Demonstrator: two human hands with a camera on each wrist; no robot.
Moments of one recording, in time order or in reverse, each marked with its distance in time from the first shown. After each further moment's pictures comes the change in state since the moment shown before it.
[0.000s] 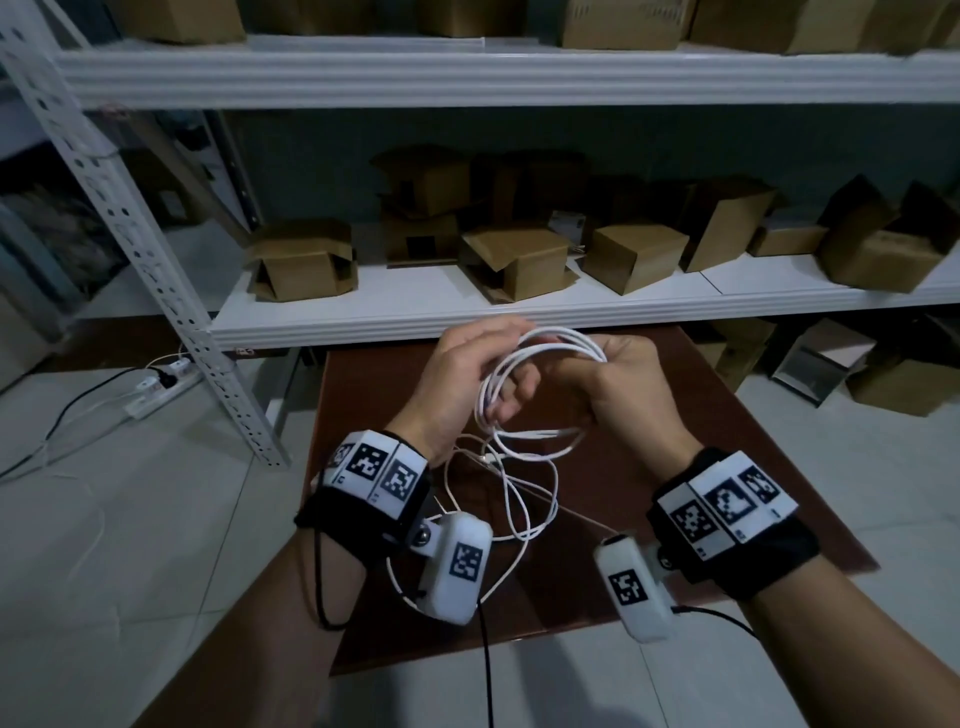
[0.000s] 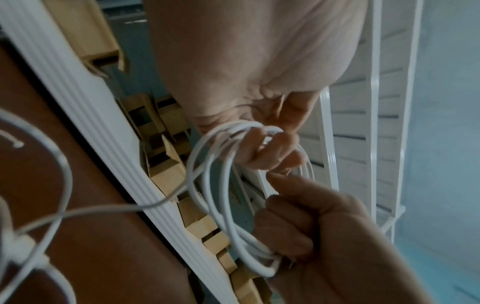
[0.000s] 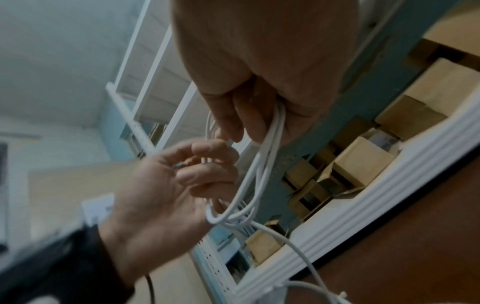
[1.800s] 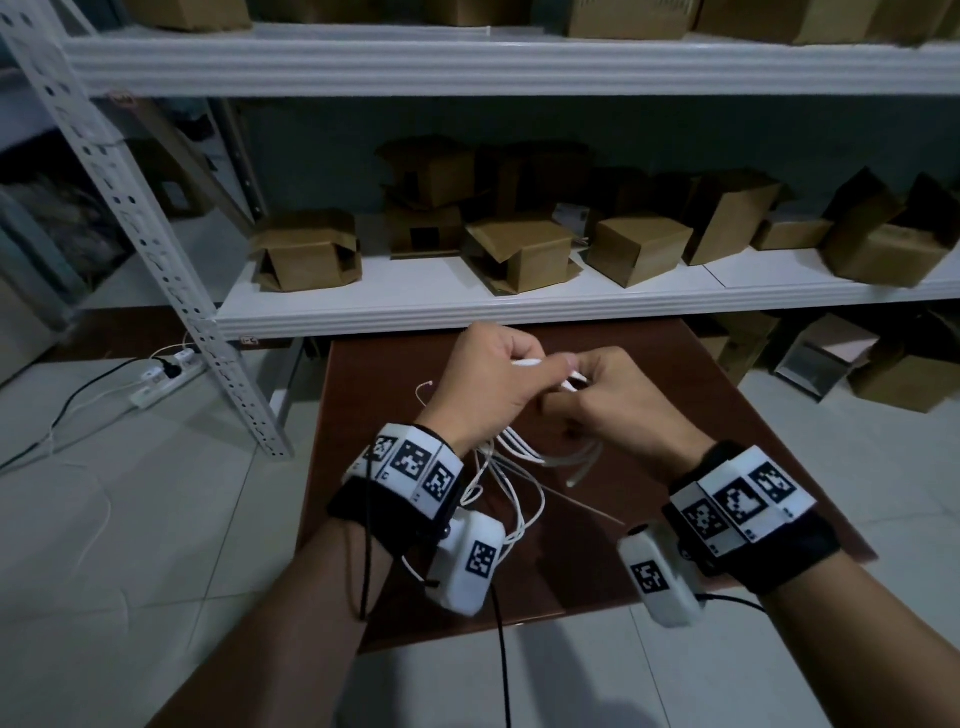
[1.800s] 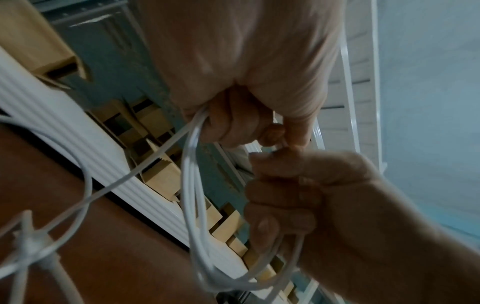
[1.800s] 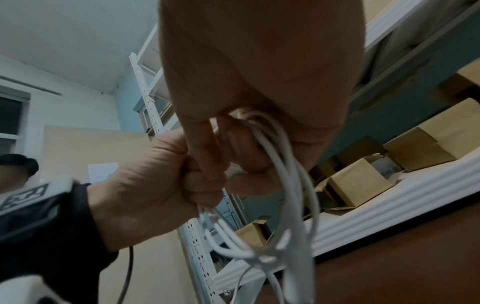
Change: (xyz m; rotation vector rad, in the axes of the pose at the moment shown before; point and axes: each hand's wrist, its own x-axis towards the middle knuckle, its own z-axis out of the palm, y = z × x) left_hand 0.003 -0.018 0.016 0.445 0.128 0.089; right_hand -0.006 0.009 -0.004 -0.216 -0.256 0.132
